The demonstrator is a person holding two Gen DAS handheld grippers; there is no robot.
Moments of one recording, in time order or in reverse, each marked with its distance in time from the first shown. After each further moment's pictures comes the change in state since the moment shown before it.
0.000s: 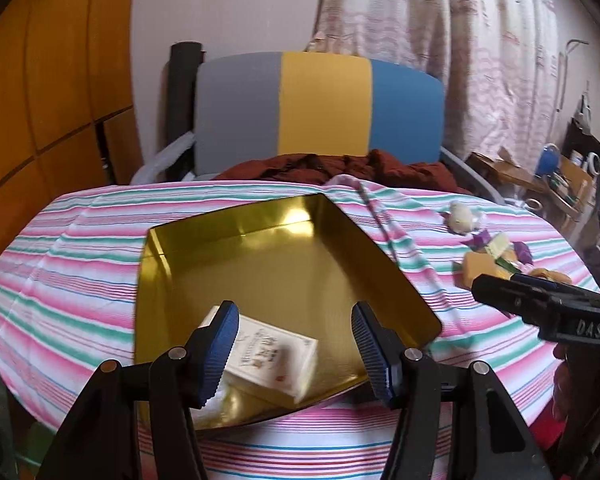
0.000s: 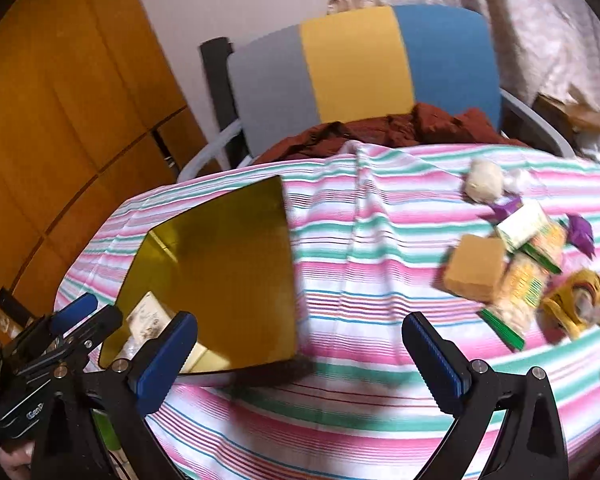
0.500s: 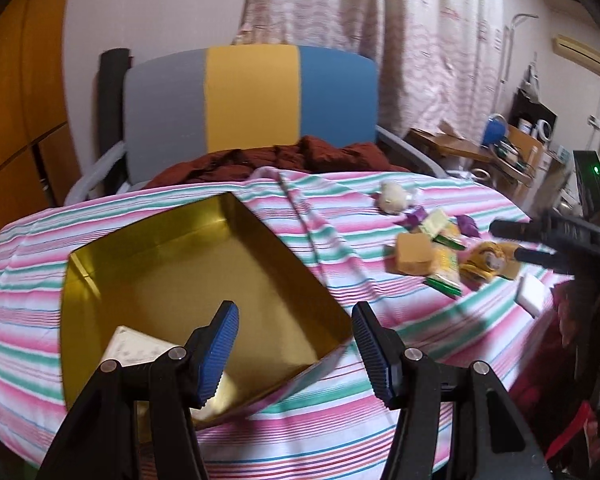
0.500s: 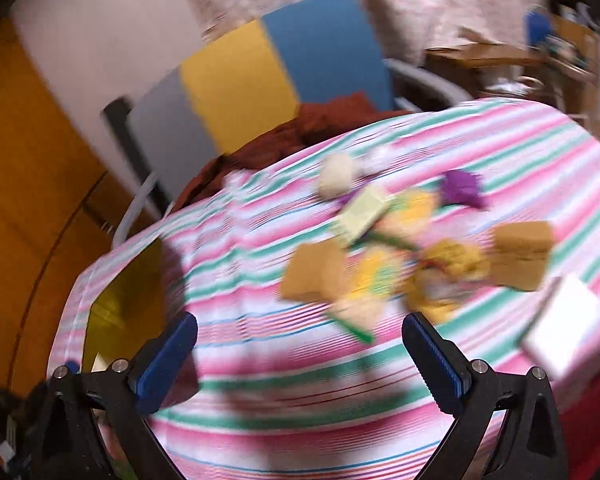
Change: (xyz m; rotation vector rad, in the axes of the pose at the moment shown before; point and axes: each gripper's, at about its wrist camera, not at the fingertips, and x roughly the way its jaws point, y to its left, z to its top) left arm 0.012 -0.064 0.007 0.129 0.040 -0.188; right arm -0.064 -0.141 0.010 0.318 -0.060 -0.172
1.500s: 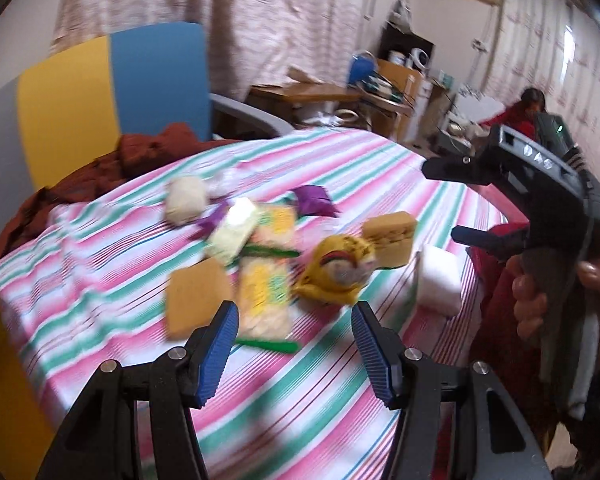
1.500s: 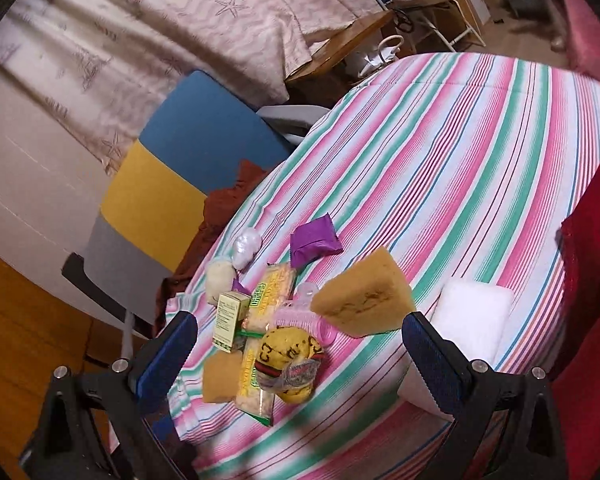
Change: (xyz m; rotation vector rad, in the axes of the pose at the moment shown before) left arm 0.114 -0.197 0.047 0.326 0.127 -0.398; right arm -0.030 -0.157 0.025 0.486 -0.177 -0.001
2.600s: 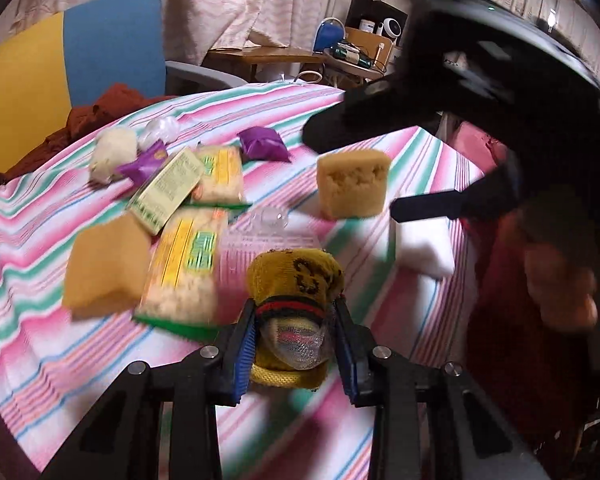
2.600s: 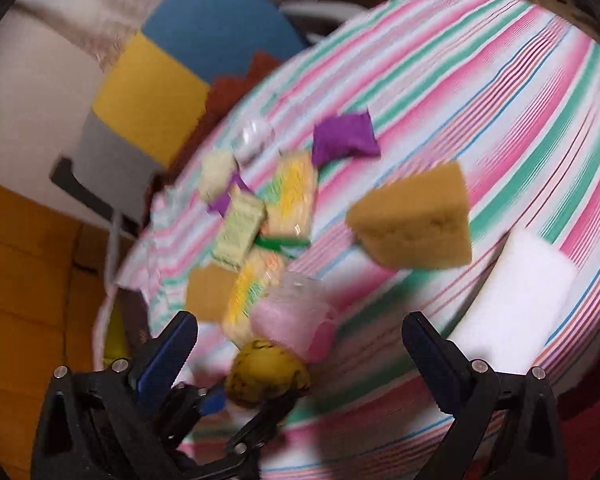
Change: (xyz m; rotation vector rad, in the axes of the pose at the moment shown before) left arm 0.043 -0.025 -0.039 0.034 0.098 -0.108; right arm 0.065 0.024 -0.023 -0.155 0.407 -0.063
